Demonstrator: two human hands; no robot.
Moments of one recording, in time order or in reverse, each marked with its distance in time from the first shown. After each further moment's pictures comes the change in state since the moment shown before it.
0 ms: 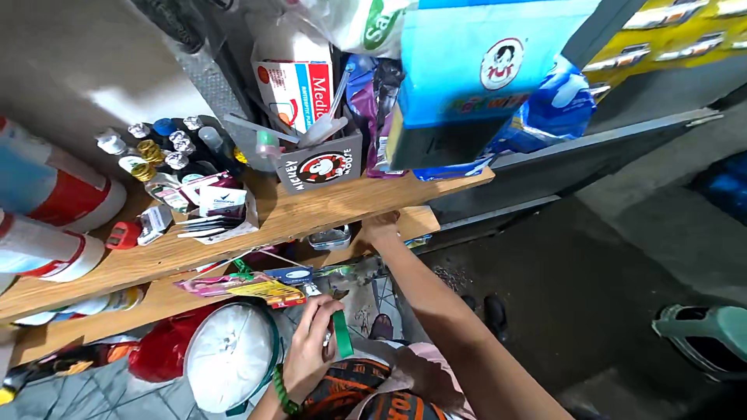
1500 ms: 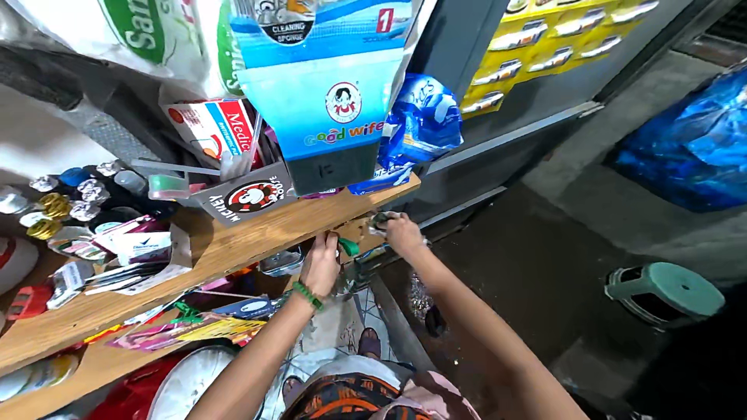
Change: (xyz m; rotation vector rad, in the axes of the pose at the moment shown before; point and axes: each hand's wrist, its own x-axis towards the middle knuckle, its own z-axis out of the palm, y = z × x) left_hand 0.152 0.006 0.099 0.274 -0.408 -0.250; right_hand -0.008 0.152 -0.033 0.009 0.056 0.069
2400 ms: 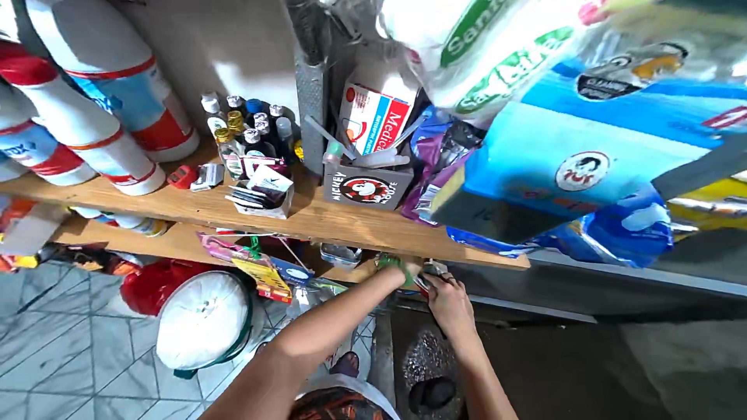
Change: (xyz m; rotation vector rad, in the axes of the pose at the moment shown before) left_hand 0.055 0.034 -0.004 -0.415 -0.427 -0.424; right_hand -0.022 -0.009 0.019 -0.009 0.164 -0.212
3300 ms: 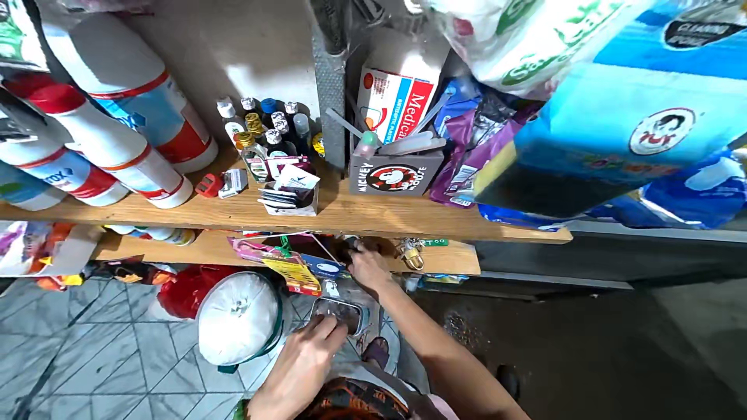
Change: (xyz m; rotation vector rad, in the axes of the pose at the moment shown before) left_hand -0.205 -0.179 0.001 0.559 0.713 0.562; right_hand 0.016 -0.195 0.050 -0.030 -0.445 -0.369
